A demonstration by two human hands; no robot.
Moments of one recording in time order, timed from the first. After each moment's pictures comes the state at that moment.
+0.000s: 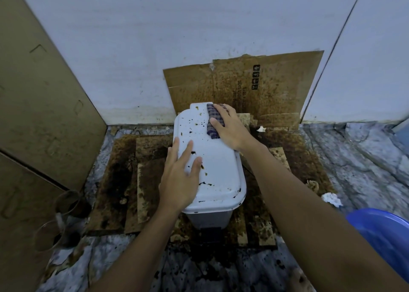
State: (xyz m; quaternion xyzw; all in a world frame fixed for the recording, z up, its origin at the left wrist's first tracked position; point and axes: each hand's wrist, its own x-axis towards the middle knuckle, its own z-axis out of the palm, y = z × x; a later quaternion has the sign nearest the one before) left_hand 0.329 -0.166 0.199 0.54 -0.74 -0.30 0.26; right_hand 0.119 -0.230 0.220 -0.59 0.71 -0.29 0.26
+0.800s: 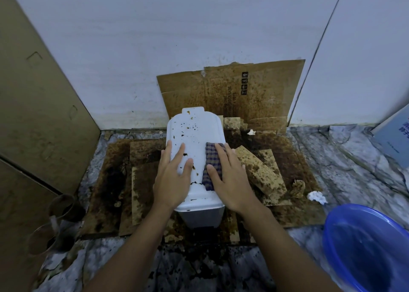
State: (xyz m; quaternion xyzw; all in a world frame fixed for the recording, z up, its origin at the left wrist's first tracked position) left_hand 0.332 -0.161 0.201 0.55 -0.74 -0.28 0.25; right_hand 0.173 -0.092 0.200 -0.58 0.74 -0.28 0.22
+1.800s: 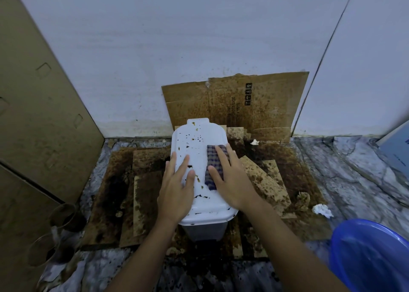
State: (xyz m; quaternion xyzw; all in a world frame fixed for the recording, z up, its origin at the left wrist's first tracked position) left_hand 0.330 -0.163 0.200 0.54 -0.74 -0.31 0.27; right_hand 0.160 -0.123 0.209 -0.60 0.73 -0.25 0.20
